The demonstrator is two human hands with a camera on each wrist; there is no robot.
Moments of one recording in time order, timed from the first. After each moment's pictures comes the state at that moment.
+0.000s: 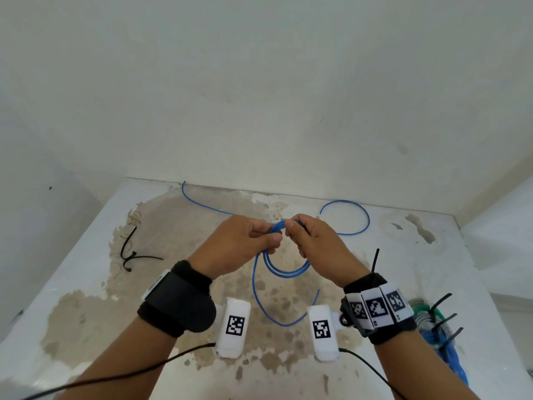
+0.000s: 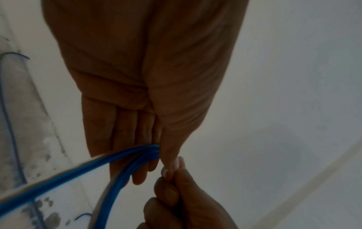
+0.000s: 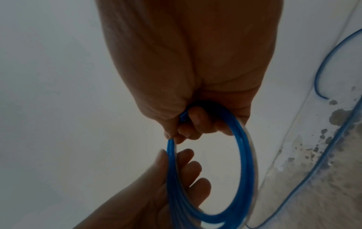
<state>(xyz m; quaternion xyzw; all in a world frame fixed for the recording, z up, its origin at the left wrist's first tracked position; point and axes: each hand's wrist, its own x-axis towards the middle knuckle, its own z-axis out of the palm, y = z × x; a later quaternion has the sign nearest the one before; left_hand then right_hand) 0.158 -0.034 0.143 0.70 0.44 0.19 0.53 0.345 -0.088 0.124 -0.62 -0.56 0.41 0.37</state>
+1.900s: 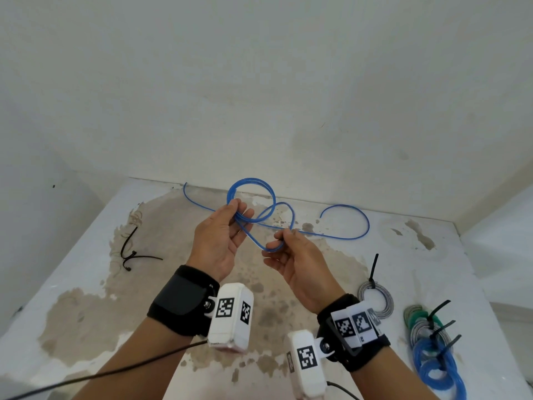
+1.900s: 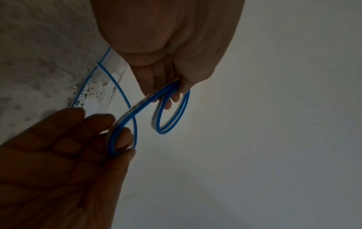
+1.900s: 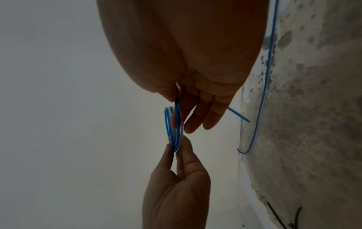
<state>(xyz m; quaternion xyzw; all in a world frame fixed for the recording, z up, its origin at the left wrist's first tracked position) 0.164 -0.029 0.133 0.22 0.44 0.51 0.70 0.304 -0.100 0.110 -0.48 -0.22 0.63 0.57</state>
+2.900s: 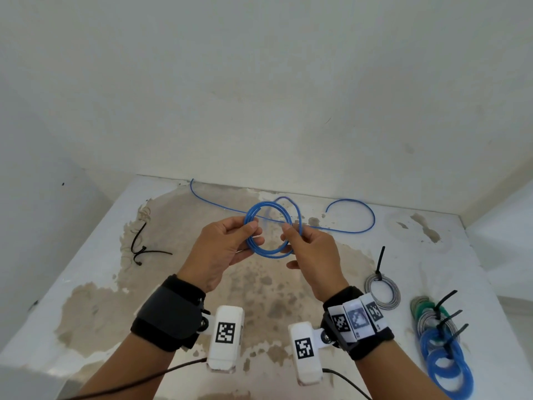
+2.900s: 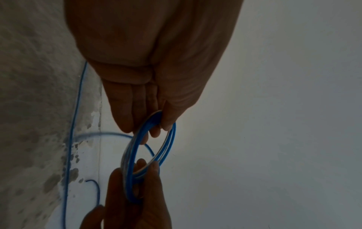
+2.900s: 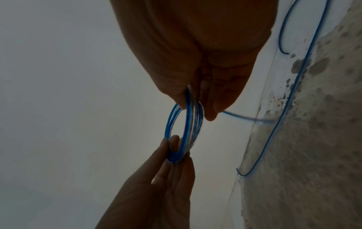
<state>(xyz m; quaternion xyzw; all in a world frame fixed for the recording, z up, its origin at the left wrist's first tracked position) 0.129 -0.055 0.131 0.42 0.48 0.38 0.67 0.297 -0.106 0.106 -0.65 -0.36 0.42 0.52</state>
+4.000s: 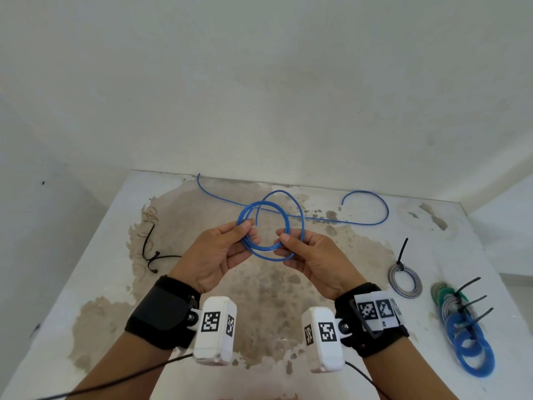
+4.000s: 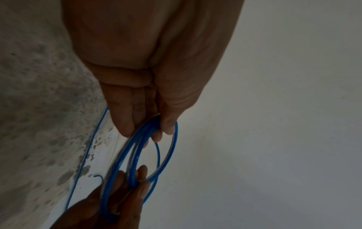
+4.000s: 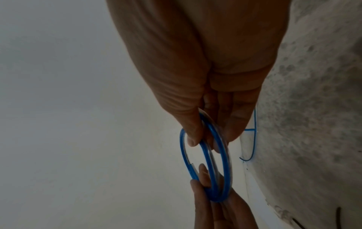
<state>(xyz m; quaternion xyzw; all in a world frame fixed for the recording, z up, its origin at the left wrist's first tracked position) 0.028 0.013 0.100 0.30 0.43 0.30 0.80 0.216 -0.063 0.094 -0.56 -0.23 0.60 0.52</state>
